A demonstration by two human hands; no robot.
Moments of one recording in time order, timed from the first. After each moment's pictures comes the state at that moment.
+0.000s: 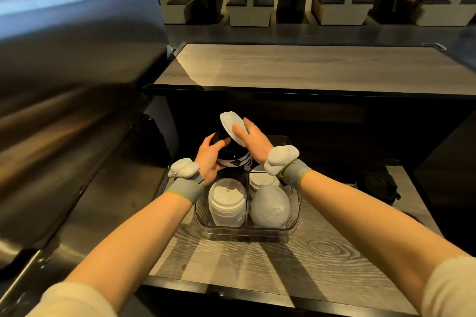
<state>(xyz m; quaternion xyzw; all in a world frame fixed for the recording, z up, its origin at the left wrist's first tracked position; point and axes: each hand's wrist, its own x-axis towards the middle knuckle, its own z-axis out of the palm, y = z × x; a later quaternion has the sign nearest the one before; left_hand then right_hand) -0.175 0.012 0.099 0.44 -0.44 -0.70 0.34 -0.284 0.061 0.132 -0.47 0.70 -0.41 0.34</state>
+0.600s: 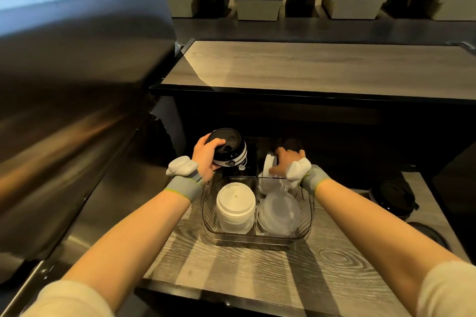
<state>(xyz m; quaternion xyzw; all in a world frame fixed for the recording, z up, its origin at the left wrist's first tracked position) -0.162 -0.025 0.096 0.50 -0.40 -0.68 0.35 -0.343 0.054 0.067 -0.51 0.84 0.02 0.18</state>
